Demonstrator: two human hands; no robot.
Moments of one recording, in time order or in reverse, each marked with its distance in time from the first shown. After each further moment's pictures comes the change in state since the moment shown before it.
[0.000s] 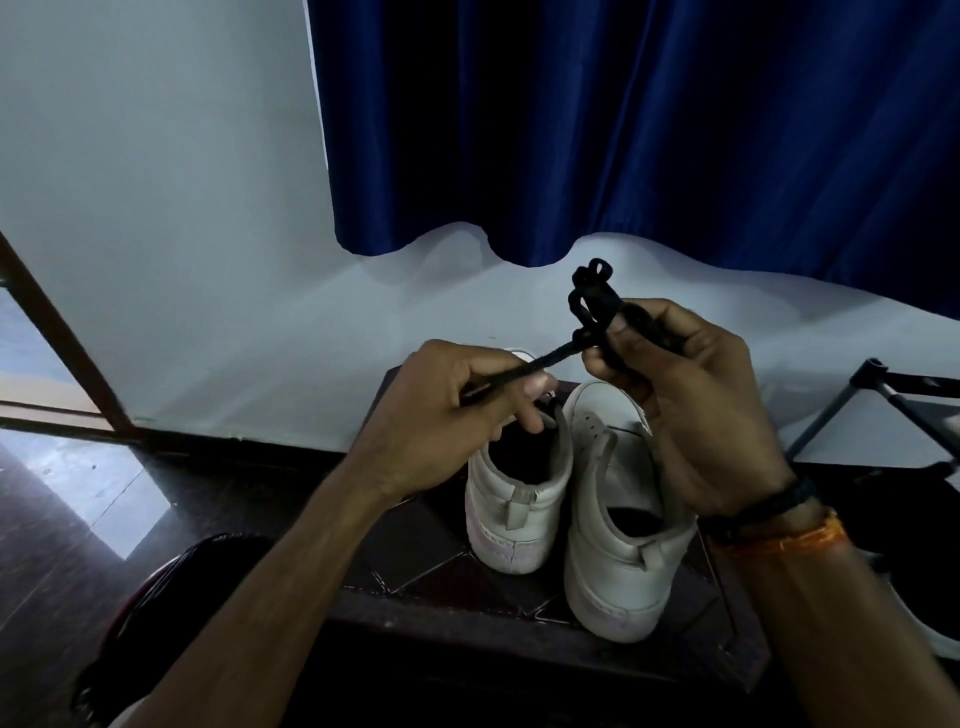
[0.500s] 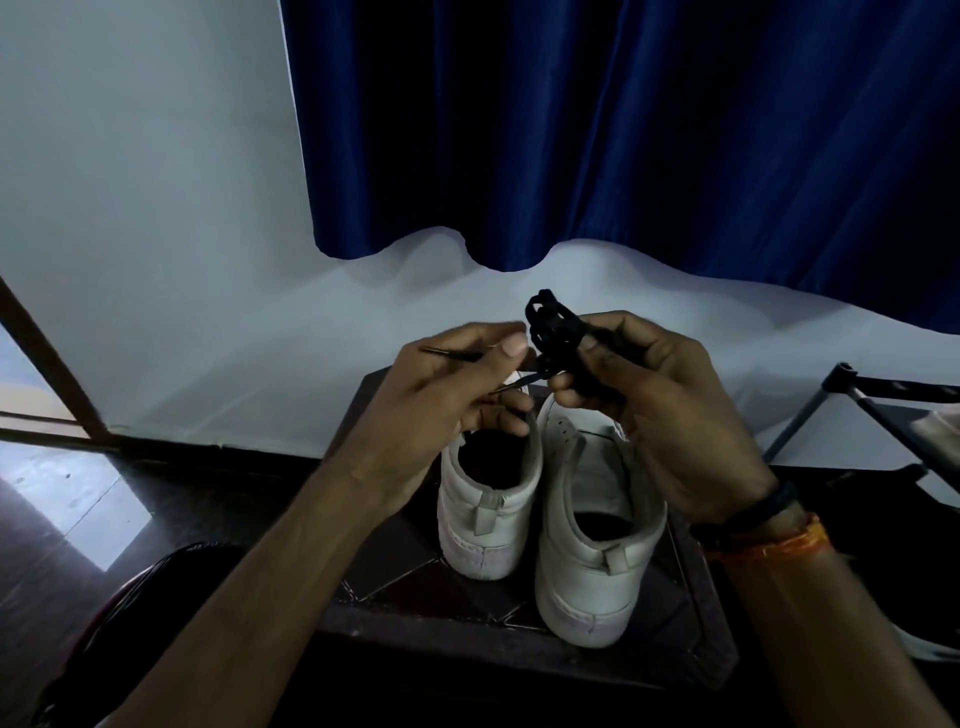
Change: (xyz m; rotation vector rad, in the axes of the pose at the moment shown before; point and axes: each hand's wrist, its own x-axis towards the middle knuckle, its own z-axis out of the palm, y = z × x) left_hand 0.010 0.011 0.019 -0.568 0.057 -0.140; right_hand -0.001 -0.007 -0.013 -0.076 -0.174 0.055
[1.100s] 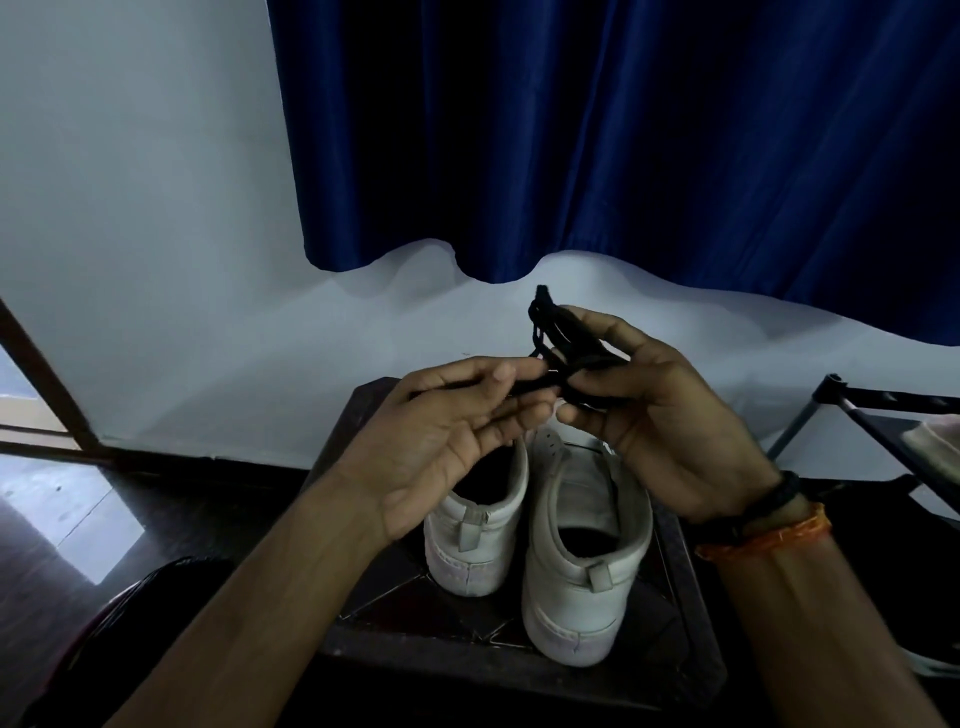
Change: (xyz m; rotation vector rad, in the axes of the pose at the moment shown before) left_hand 0.001 -0.003 0.011 -0.395 -0.041 -0.147; right_hand 0.008 -0.010 -0.014 0.255 -0.121 0.239
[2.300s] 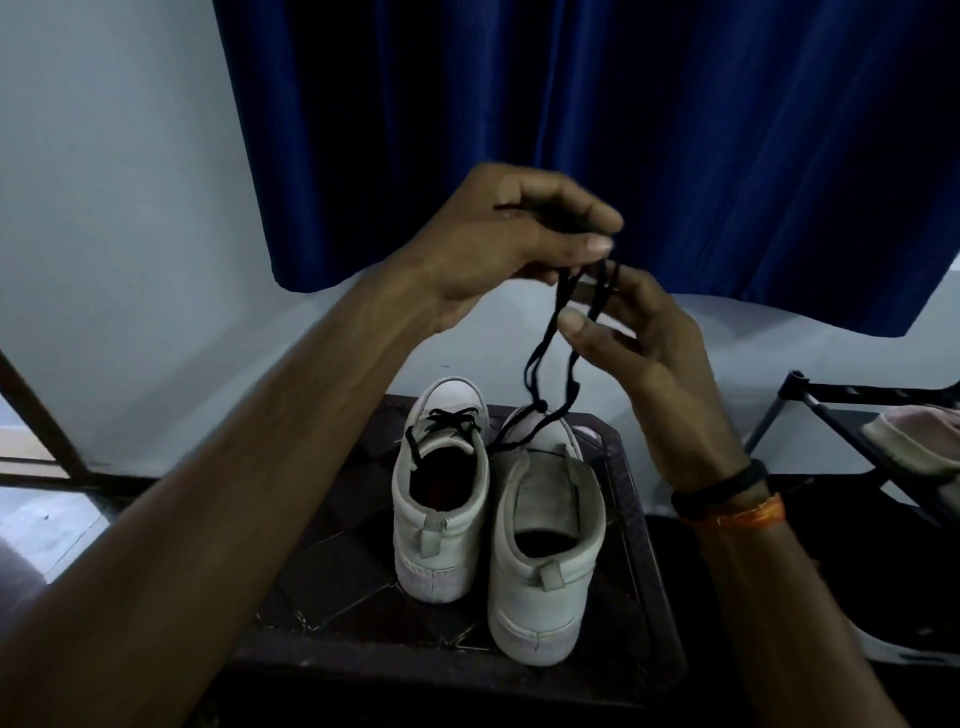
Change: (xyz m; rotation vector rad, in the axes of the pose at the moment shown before) left_hand 0.091 0.074 0.075 0.808 -0.253 0.375; right_hand 0.001 -0.016 -0.026 -0.587 0.255 -0.477
